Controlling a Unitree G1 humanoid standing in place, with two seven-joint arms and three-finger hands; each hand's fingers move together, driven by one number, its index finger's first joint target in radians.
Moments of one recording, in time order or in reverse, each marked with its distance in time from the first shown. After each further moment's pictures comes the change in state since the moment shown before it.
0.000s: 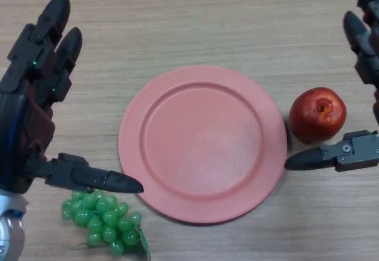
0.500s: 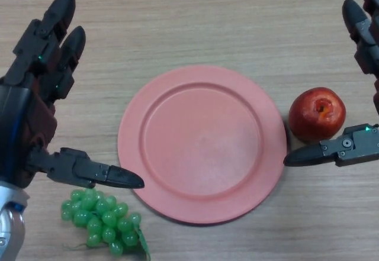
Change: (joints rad) left arm -0.023 0.015 -0.004 0.004 0.000 0.057 0.005; right arm -0.031 -0.007 0.001 -0.017 0.000 0.004 0.022
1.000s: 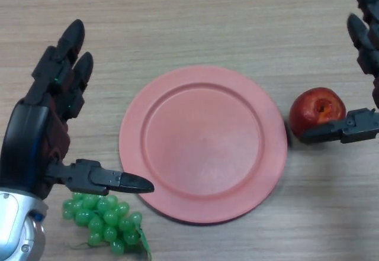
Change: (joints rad) left arm 0.042 -0.023 -0.080 0.127 0.038 -0.107 0.070; right arm -0.173 -0.078 -0.048 0.699 0.057 -0.414 0.022
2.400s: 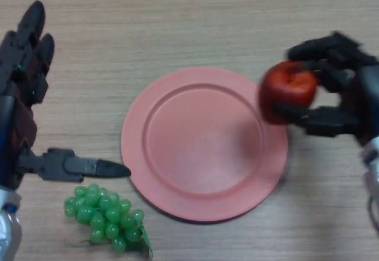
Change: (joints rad) left arm -0.040 0.013 0.115 -0.028 -0.012 -0.005 0.005; right arm 0.005 0.091 0.135 -0.100 -0.008 0.184 -0.058
